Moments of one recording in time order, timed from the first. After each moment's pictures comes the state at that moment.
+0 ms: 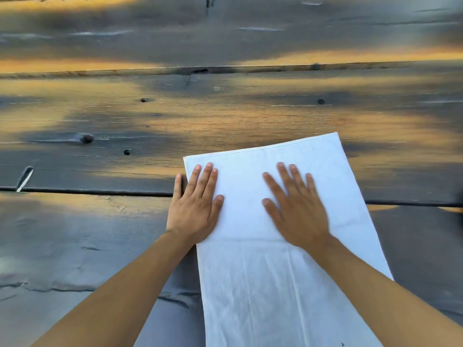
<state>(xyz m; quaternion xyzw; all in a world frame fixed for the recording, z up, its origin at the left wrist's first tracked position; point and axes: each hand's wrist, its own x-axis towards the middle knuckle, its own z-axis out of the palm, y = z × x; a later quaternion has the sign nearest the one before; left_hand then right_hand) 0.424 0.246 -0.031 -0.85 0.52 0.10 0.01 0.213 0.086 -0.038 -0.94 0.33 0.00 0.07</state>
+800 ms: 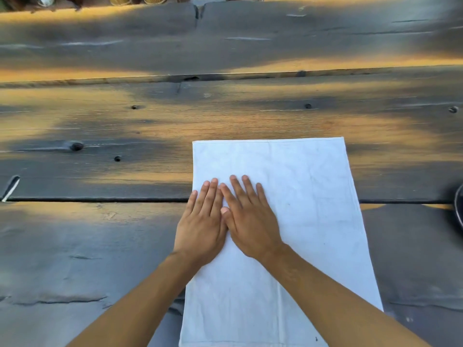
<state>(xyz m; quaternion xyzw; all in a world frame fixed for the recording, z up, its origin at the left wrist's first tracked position) 0.379 0.247 -0.034 -0.83 0.55 0.09 -0.02 0.265 0.144 -0.028 -0.94 0.30 -0.02 0.14</state>
